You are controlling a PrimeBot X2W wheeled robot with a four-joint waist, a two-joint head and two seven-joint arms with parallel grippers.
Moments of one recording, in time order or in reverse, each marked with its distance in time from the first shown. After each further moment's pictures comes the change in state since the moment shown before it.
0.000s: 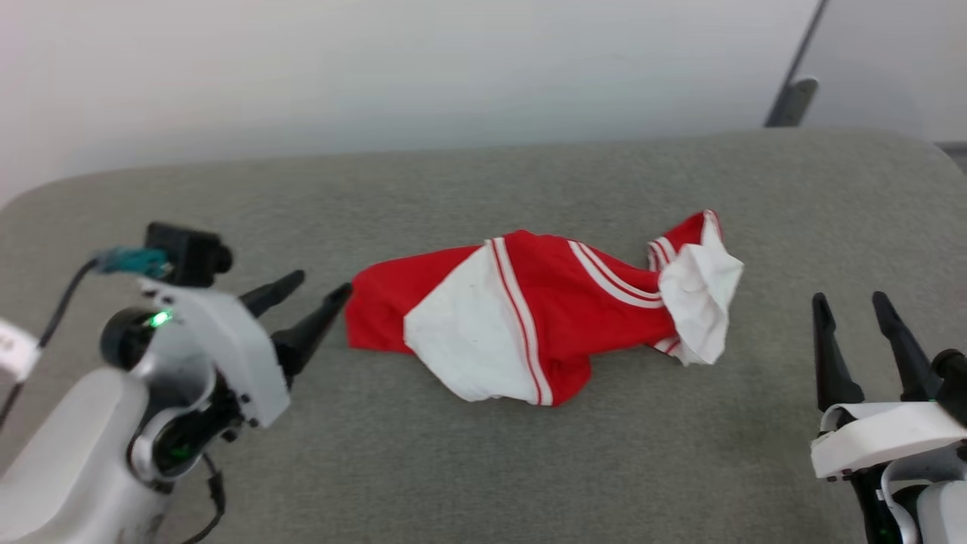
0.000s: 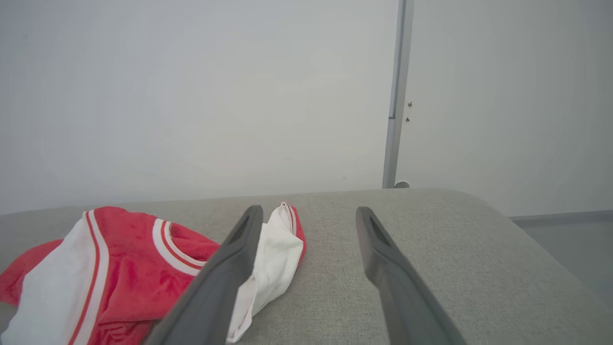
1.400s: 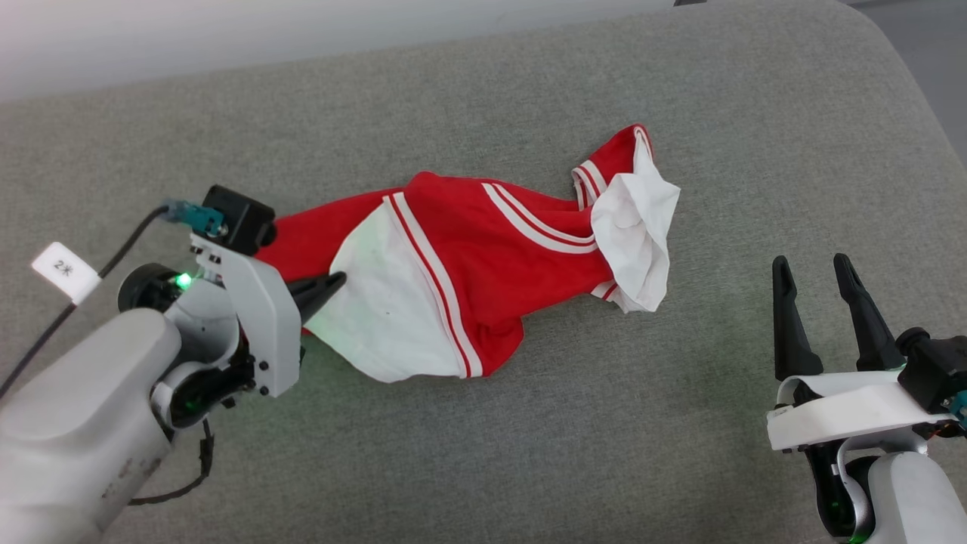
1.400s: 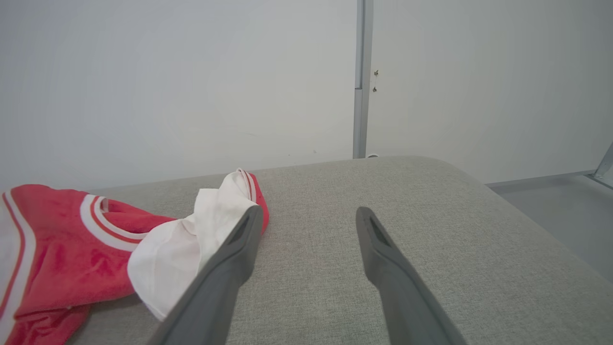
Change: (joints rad) left arm -0.381 0.104 -0.550 0.237 -0.185 -0.004 -0.073; right arm -0.070 0.086 0.044 0.021 -0.020 0.000 -0.108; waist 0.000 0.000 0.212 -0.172
